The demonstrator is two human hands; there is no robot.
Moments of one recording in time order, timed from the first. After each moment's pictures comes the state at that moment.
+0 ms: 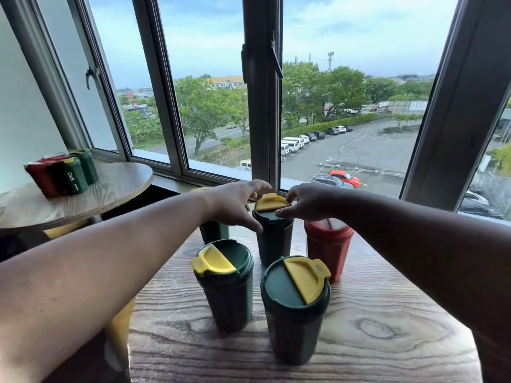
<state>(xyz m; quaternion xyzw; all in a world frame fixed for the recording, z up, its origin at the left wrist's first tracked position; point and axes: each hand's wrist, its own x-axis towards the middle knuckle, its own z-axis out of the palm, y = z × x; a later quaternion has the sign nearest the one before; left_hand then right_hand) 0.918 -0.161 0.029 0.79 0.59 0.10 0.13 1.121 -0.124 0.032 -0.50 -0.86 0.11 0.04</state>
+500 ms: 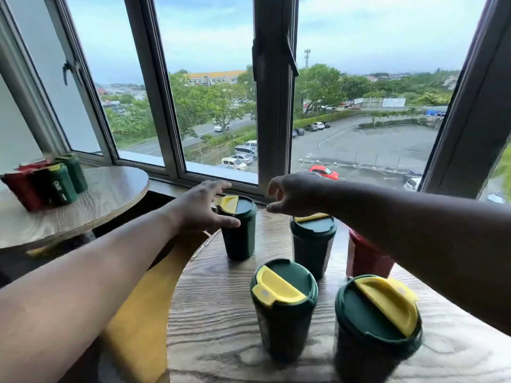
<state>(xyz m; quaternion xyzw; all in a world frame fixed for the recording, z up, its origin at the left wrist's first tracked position) 0.779 -0.150 0.014 0.75 0.63 0.18 0.10 1.017 -0.117 0.049 -0.47 -0.88 0.05 0.05</state>
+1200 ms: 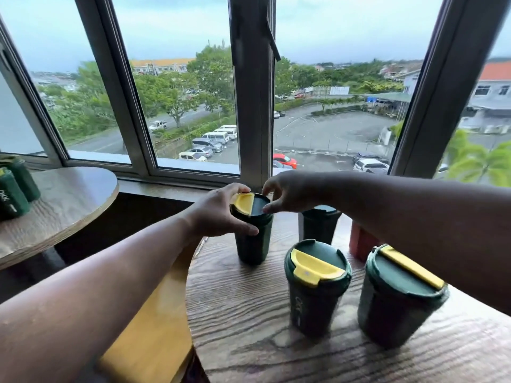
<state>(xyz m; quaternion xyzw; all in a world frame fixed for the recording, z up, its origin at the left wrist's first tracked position) 0.771 -0.129 -0.022 0.78 0.51 0.24 0.27 0.978 -0.139 0.040 -0.53 -0.84 0.09 0.01</state>
